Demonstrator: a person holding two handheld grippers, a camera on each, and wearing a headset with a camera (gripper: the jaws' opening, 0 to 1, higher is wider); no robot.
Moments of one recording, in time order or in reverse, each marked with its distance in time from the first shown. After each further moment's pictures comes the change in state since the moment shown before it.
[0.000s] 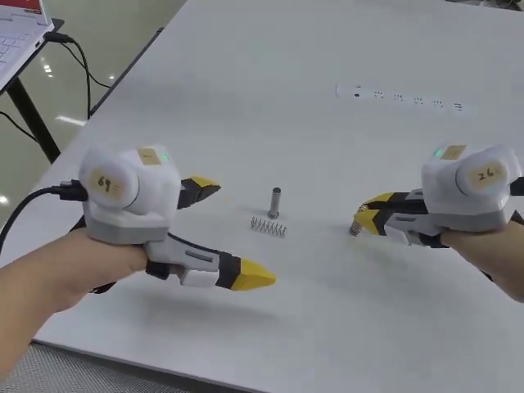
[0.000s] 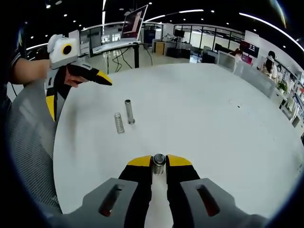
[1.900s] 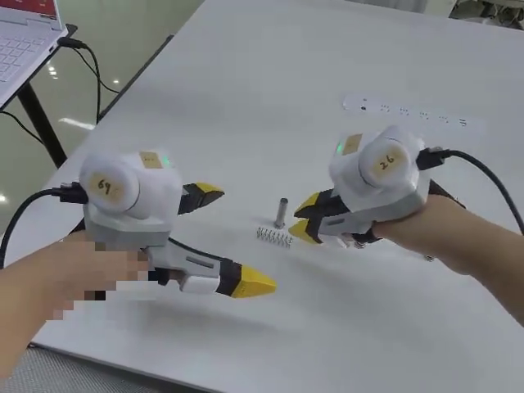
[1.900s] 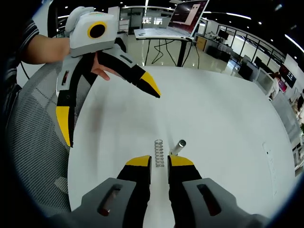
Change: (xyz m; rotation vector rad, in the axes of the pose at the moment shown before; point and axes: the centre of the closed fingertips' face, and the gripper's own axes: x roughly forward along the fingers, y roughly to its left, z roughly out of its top) left arm -0.010 0.001 0.003 -0.003 -0.017 -0.010; right arm 0.049 0.084 0.056 -0.302 0.125 0.229
